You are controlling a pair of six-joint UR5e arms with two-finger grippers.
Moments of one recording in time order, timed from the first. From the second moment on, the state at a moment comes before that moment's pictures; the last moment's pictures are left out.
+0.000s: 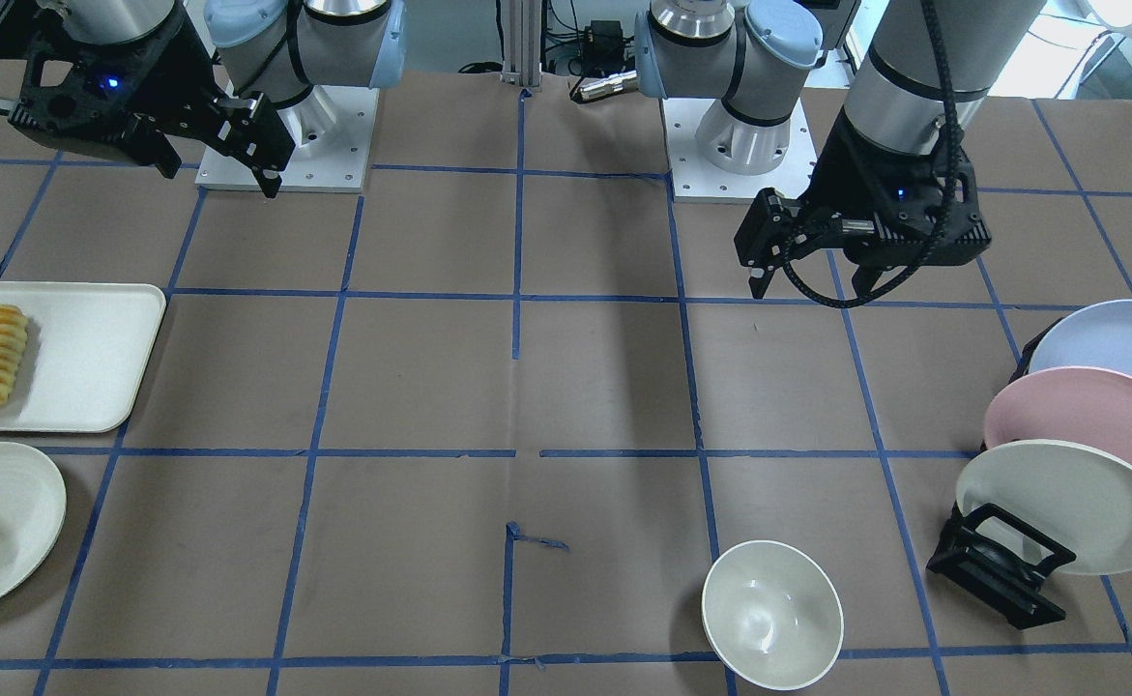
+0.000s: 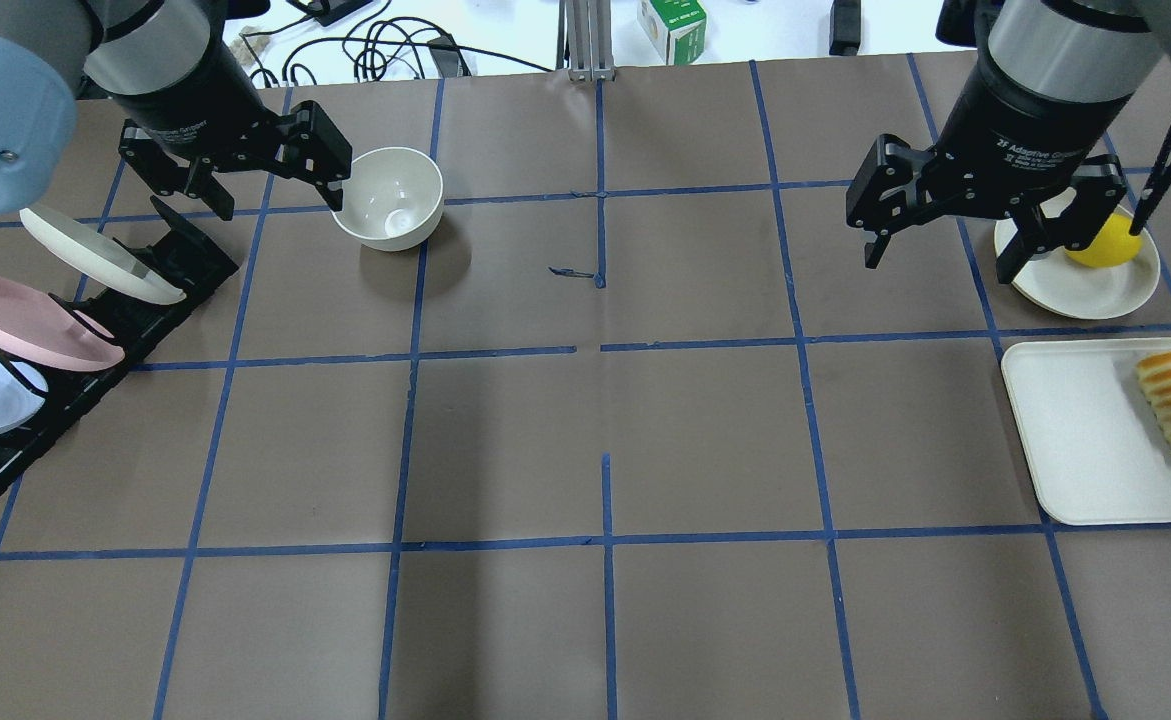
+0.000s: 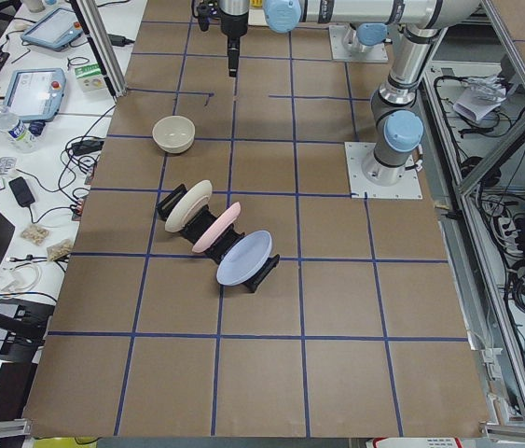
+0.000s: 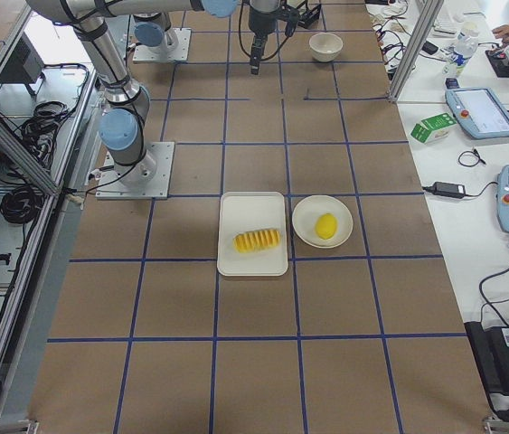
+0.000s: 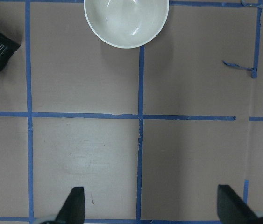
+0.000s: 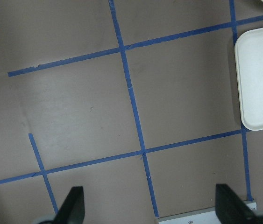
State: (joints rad) left arm -1.53 -1.61 -1.53 -1.47 1.57 -0.01; right arm 1.54 -1.65 1.56 -1.40 -1.57 0.18
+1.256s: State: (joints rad) left arm -0.88 -1.63 -1.52 -1.42 1.50 0.08; right arm 1.03 -1.60 1.87 -1.78 -1.67 -0.34
